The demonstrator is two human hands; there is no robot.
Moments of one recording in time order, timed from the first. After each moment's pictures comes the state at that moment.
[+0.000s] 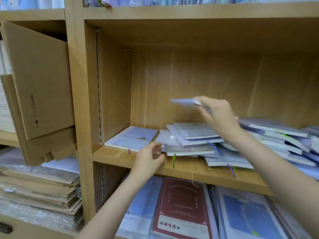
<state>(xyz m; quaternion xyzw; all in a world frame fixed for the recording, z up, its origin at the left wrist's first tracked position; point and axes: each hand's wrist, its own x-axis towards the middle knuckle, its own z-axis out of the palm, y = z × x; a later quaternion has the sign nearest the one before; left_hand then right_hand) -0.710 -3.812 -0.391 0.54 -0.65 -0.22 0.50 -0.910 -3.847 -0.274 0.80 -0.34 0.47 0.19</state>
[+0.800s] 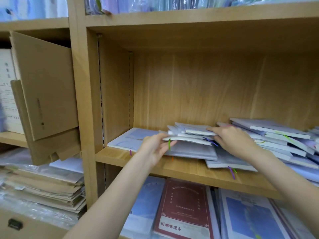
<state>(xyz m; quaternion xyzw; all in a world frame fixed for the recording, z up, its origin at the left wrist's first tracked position) -0.739 -3.810 -0.329 0.35 -0.28 -0.63 0.63 -0.957 -3.847 -0.314 0.78 -0.57 0.13 0.23</state>
